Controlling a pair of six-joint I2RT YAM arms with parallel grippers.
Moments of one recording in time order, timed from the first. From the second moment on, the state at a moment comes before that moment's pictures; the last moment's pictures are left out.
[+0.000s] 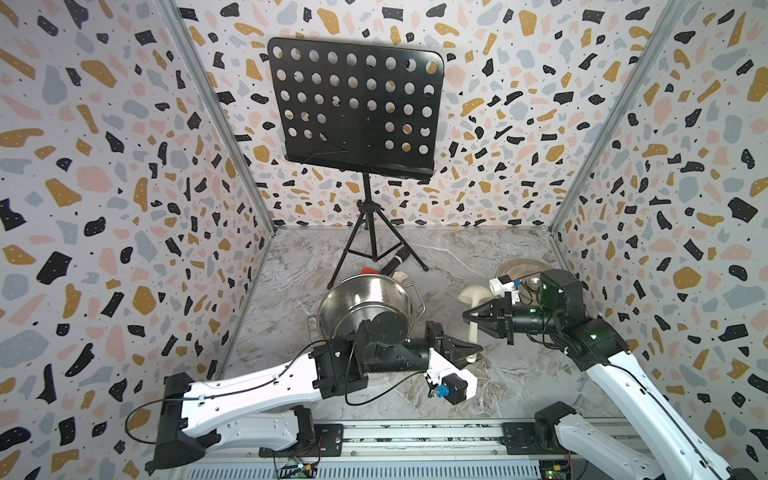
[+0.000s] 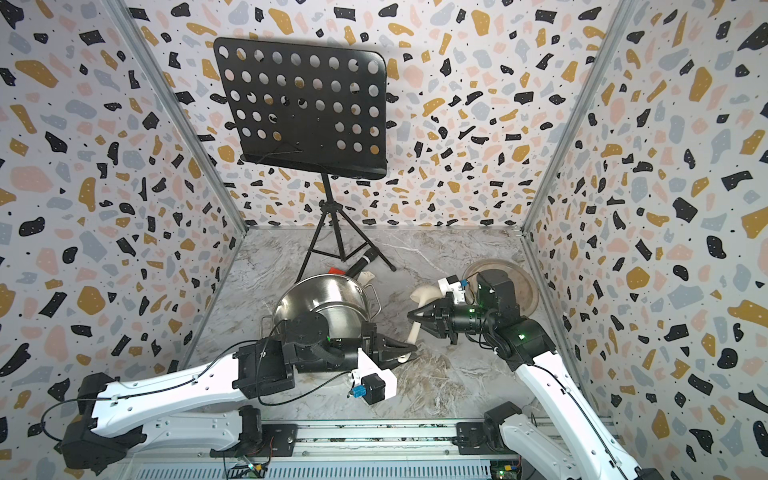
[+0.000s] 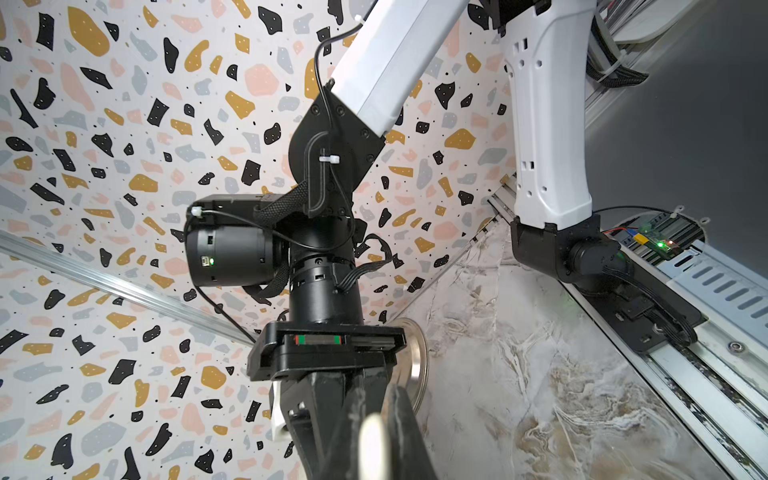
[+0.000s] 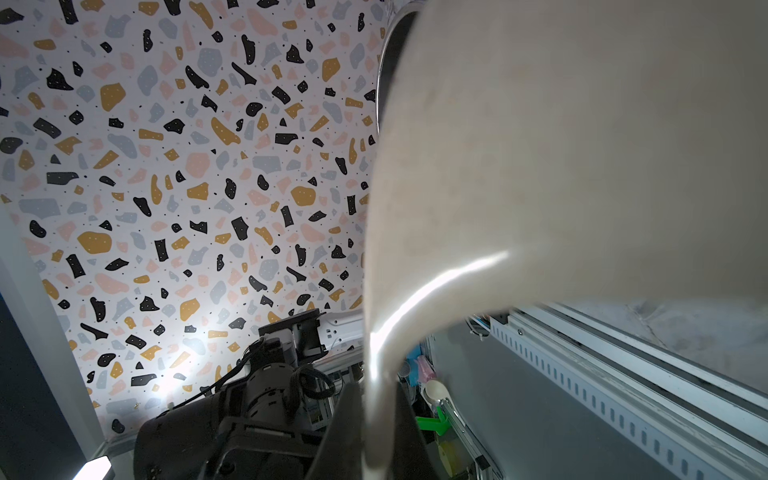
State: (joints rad) left arm -1.24 1.10 1.01 -0.02 0.27 0.94; right arm 0.42 0.87 0.94 -0.56 -0.92 1.27
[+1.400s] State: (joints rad) left arm -1.00 0.81 1.13 -0.66 -0.45 0.26; right arm 0.43 0.75 0.82 -0.54 -0.79 1.18
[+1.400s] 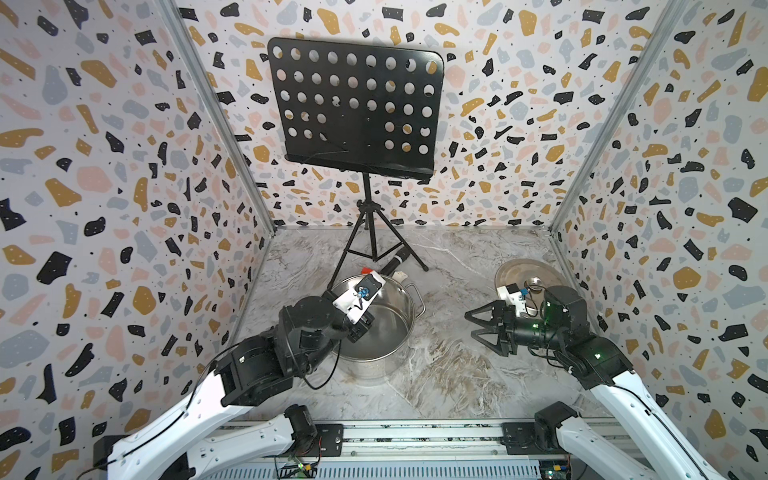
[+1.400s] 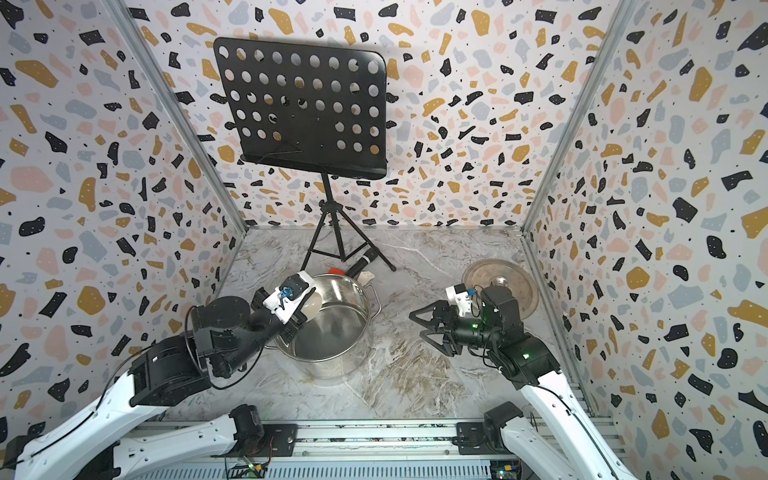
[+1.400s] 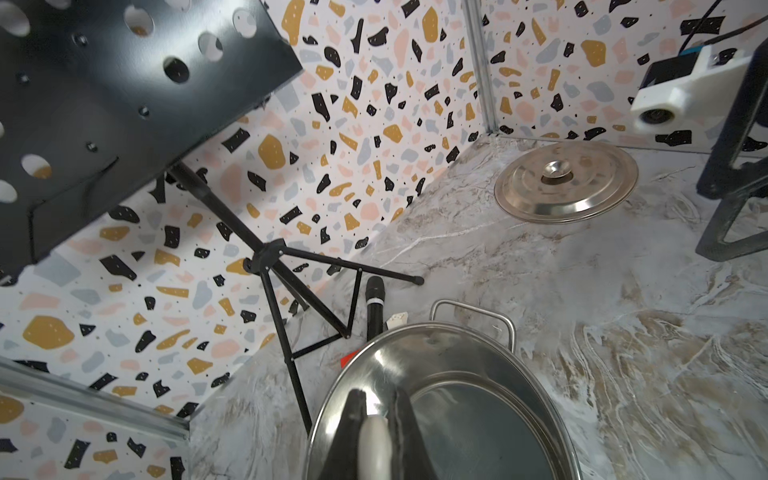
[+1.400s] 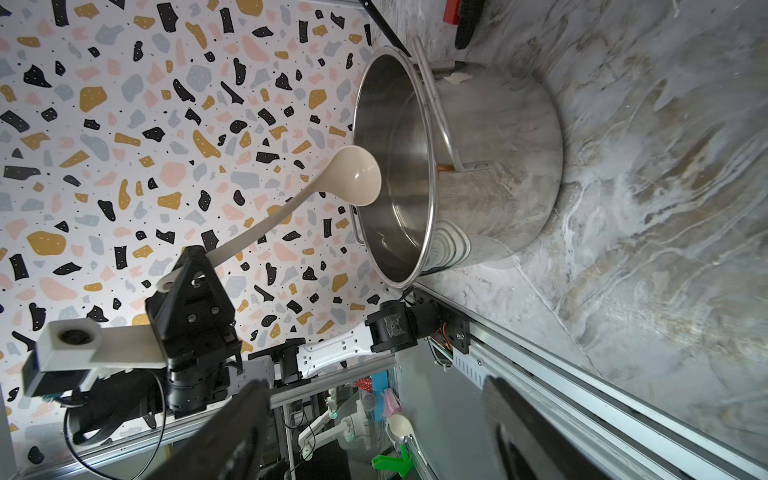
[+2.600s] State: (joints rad) left arm -0.65 1.34 1.25 -0.46 -0.03 0.15; right arm 0.43 0.67 0.82 -0.64 -0.77 1.11
